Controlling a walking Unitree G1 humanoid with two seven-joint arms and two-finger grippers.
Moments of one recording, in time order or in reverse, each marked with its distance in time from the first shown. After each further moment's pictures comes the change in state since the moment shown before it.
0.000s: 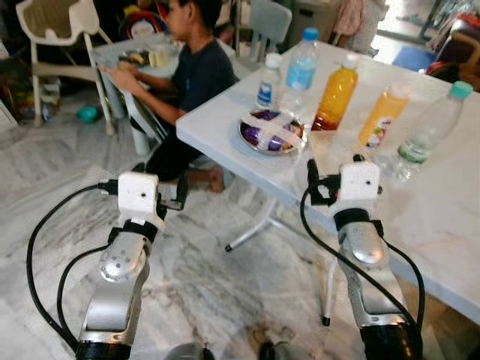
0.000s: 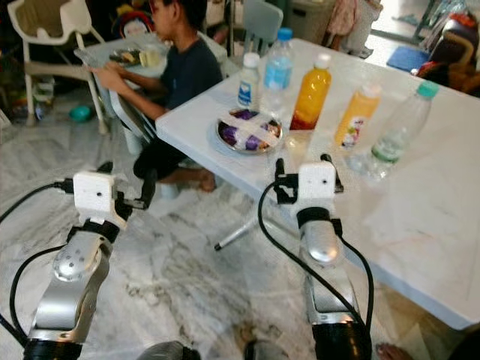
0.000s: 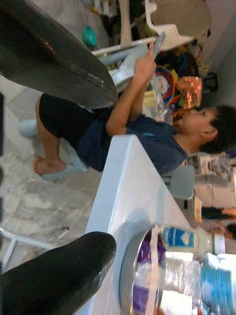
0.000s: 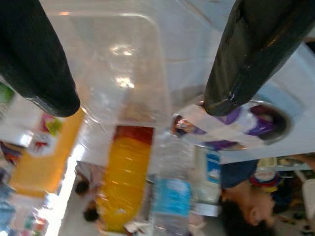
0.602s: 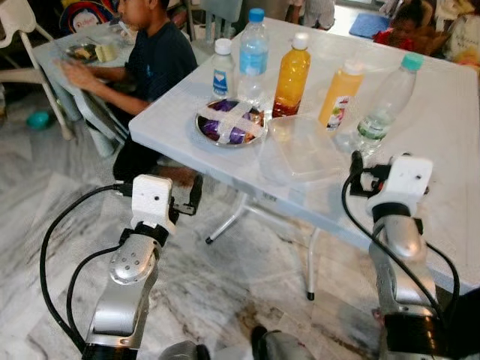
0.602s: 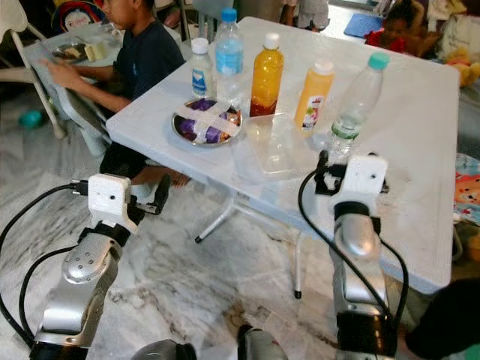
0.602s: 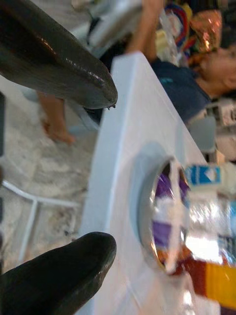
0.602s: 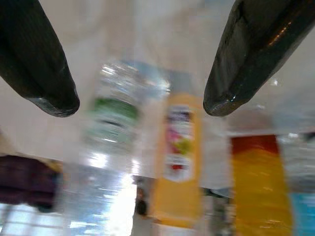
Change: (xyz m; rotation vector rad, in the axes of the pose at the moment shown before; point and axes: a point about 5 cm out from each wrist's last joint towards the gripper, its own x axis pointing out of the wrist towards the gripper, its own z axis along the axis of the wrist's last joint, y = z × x) left arm -0.004 -0.007 -0.005 0.005 0.038 -0.049; right arm 0.016 -0.033 0.013 0.009 -0.029 -0.110
